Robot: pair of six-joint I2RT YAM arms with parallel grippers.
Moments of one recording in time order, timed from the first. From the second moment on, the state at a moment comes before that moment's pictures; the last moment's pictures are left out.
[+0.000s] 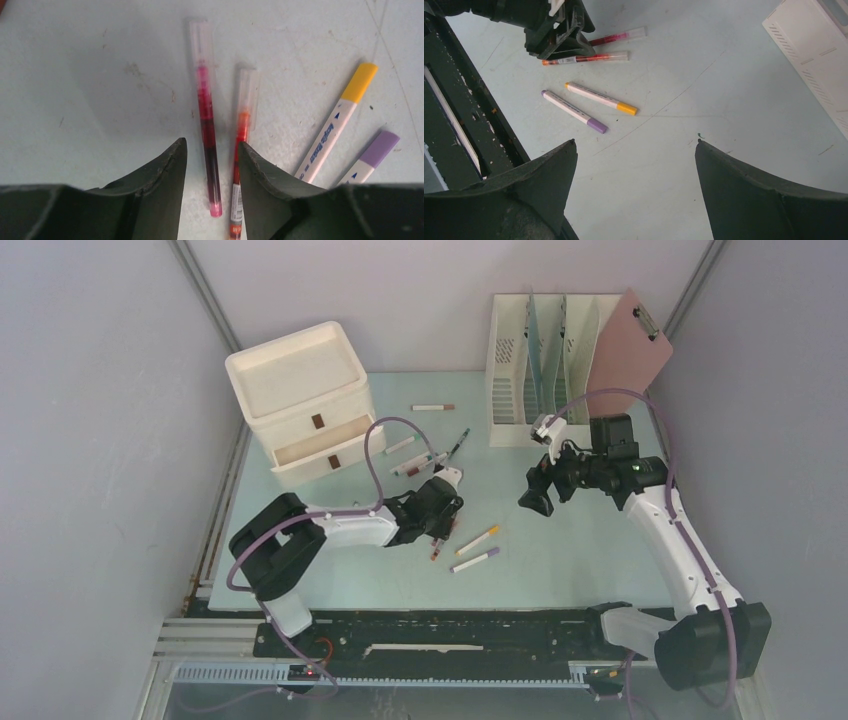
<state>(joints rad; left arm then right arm) -0.90 1.72 0.91 -0.04 -0.23 -0.38 0.16 1.16 1.07 -0.77 -0.67 -0.52</state>
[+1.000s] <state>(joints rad) -0.88 1.75 0.93 -0.07 -0.23 -0.37 0.18 1.16 1.07 -0.77 -0.68 -0.52</state>
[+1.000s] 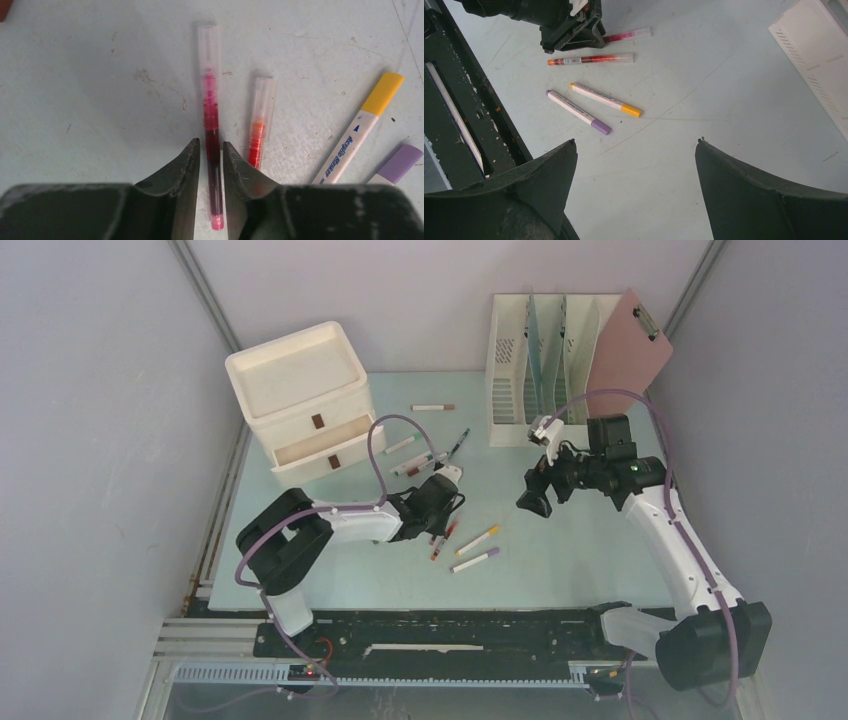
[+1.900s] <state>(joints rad) -0.89 1.66 0.84 -0.04 -0.24 -0.37 0.19 1.13 1.07 -0.77 -0.68 -0.52</state>
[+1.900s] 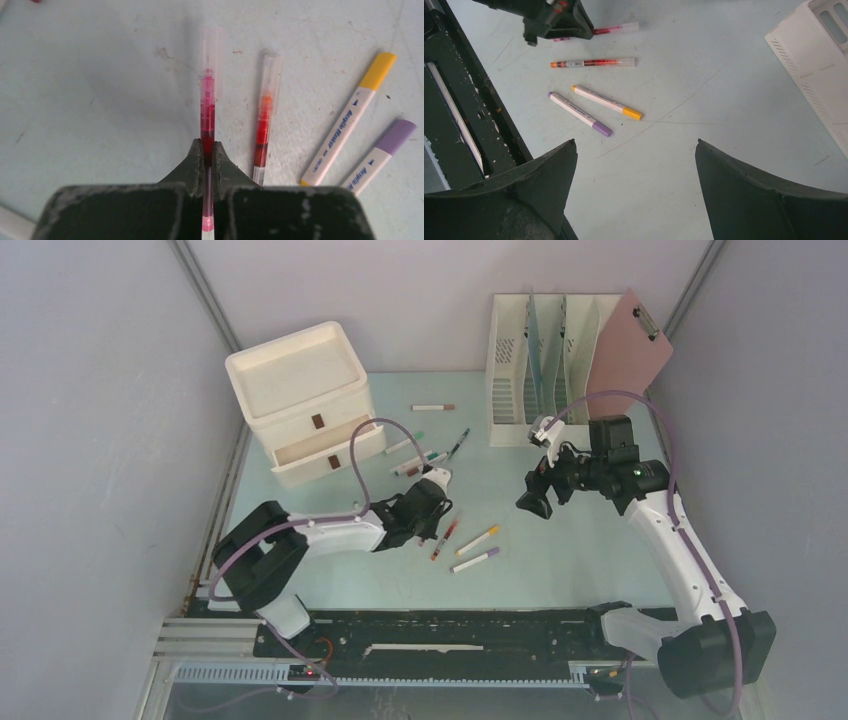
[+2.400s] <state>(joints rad) -0.87 1.26 0.78 -0.11 -0.40 -0.17 0.19 1.13 1.07 -0.77 -0.68 -0.52</state>
